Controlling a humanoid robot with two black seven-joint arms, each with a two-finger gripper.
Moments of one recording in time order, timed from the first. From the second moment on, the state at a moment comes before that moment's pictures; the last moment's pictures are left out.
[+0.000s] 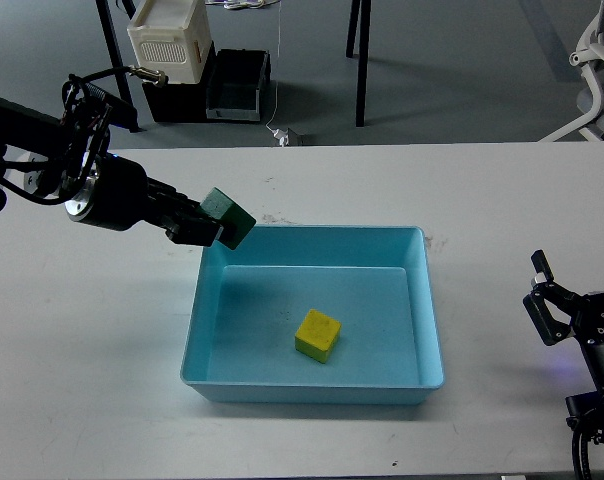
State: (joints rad) left arm -1.49 0.73 0.21 -1.41 1.33 -0.49 -0.35; right arm -0.29 0.00 1.63 1.56 0.23 0.49 -0.29
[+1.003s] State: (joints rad) left arm -1.42 0.37 0.29 -1.24 1.28 -0.49 -0.37; right arm -0.30 0.00 1.64 1.56 0.23 0.49 -0.29
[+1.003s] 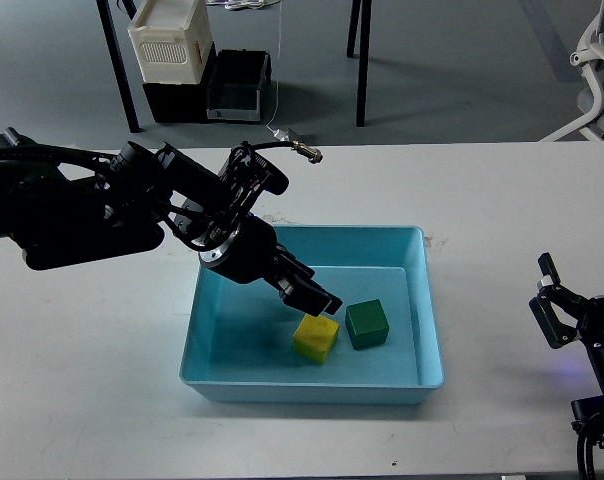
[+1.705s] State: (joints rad) left arm -1.11 0.24 -0.54 -1.02 0.91 -0.49 -0.36; right arm -0.29 0.00 1.68 1.57 0.23 0.49 -0.29
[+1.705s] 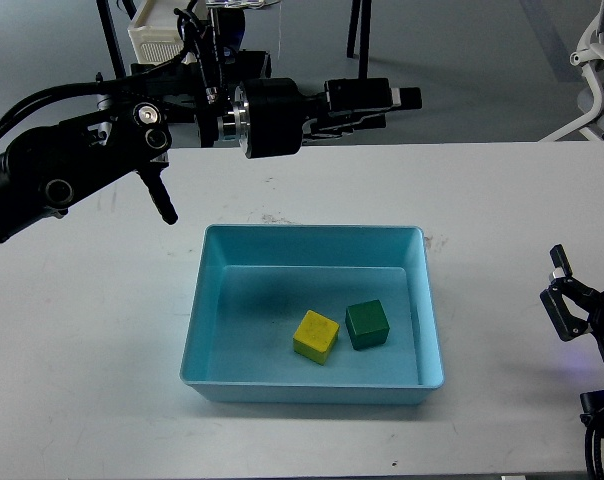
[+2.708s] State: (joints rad) left arm -0.16 -0.04 -1.55 -1.46 0.46 -0.49 -0.35; right arm -0.21 0.00 1.60 1.59 0.14 0.46 -0.29
